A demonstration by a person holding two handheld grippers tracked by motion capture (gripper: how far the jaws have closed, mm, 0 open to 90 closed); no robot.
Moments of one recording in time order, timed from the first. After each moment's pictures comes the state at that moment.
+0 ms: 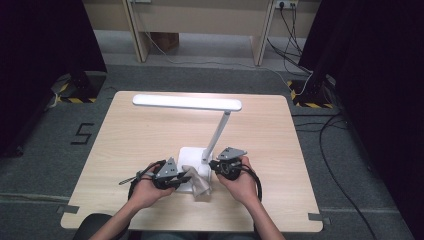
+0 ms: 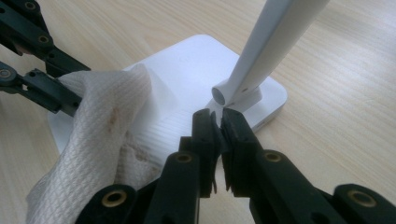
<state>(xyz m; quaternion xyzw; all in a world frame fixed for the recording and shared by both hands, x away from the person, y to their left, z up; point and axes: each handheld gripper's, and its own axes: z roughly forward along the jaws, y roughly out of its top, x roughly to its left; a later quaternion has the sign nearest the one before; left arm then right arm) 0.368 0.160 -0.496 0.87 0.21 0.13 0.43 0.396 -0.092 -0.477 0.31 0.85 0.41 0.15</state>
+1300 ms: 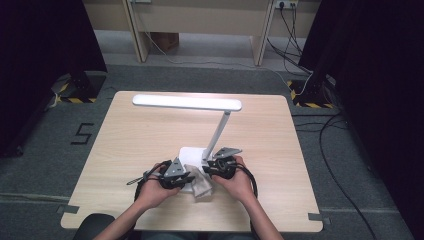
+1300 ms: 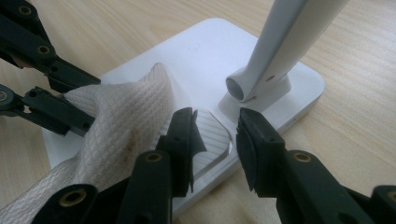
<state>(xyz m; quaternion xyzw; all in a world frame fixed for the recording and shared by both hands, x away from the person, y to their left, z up) 0.370 0.144 -0.501 0.87 0.24 0.13 0.41 0.411 -0.082 -0.499 0.32 0.85 0.41 0.10</state>
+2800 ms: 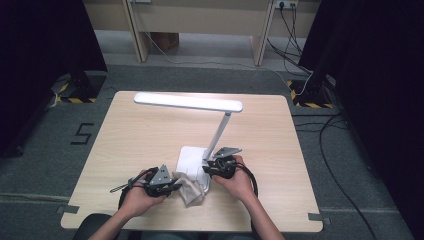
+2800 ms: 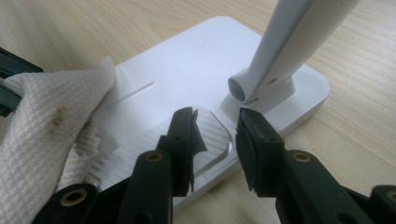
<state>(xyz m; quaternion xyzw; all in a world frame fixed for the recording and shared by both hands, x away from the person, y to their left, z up) 0.344 0.184 -0.498 0.88 0.24 0.13 0.38 0.412 -0.082 -0.498 0.32 0.85 0.41 0.09</state>
